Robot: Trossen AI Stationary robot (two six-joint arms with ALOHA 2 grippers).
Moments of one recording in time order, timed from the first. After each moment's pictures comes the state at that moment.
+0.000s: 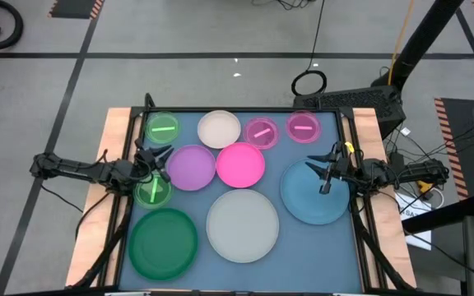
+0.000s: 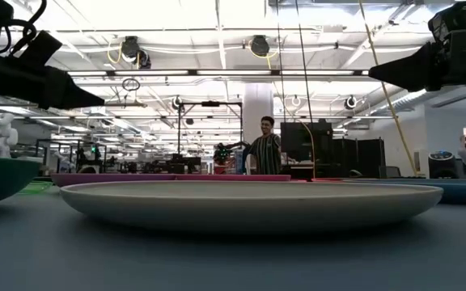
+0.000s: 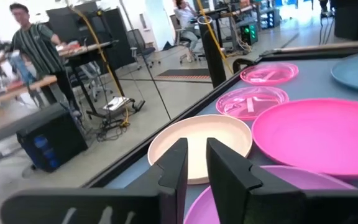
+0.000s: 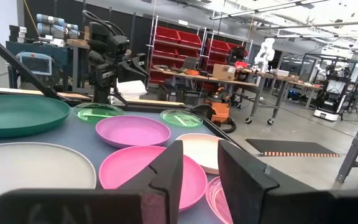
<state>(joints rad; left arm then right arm) -0.14 0.18 0.01 0.06 -0.86 0.18 0.15 0.01 0.02 0.07 0.47 -0.20</state>
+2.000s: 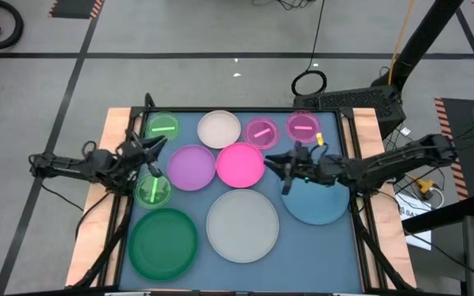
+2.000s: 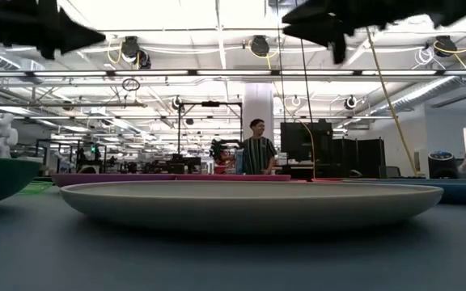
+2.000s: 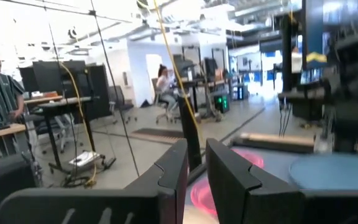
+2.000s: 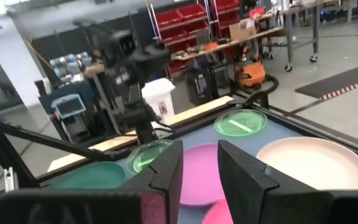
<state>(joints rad) -0.14 0.18 0.22 0.23 -0.72 0.29 0.15 1.17 0.59 0.53 0.44 0.30</state>
